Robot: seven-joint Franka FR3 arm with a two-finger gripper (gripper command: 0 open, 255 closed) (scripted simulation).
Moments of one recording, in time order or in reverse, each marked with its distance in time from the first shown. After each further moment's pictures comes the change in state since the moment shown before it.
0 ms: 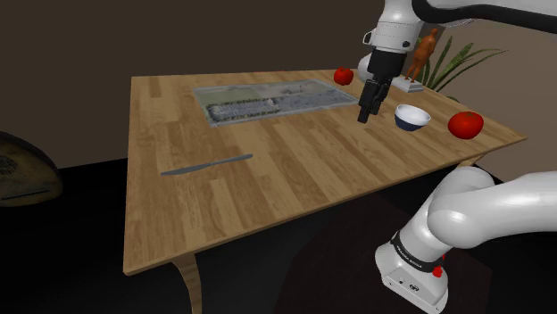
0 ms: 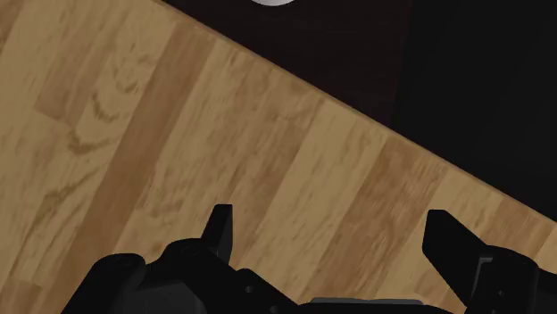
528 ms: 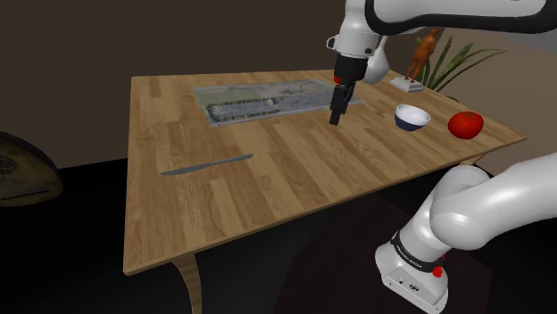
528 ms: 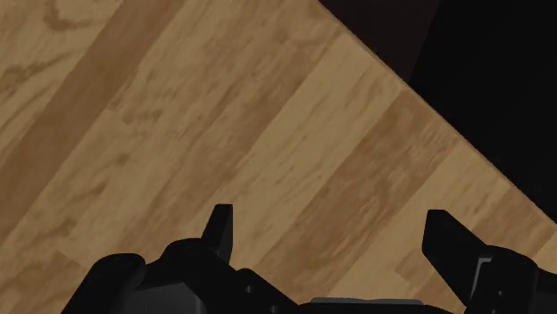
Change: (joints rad) arm 0.069 0.201 0.024 0.066 -0.008 0.144 -0.123
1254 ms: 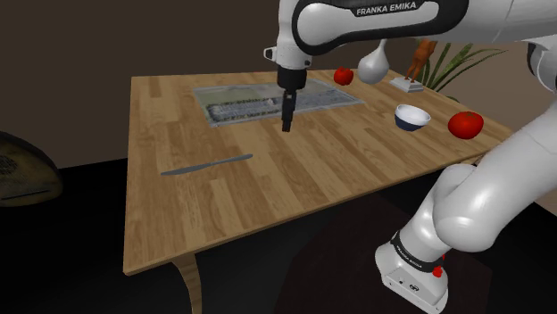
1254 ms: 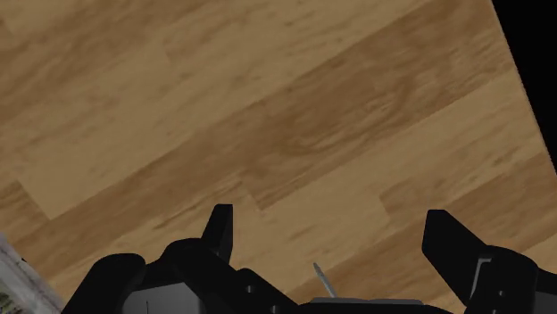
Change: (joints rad) arm 0.104 0.368 0.068 0.214 -0.031 0.178 -0.200
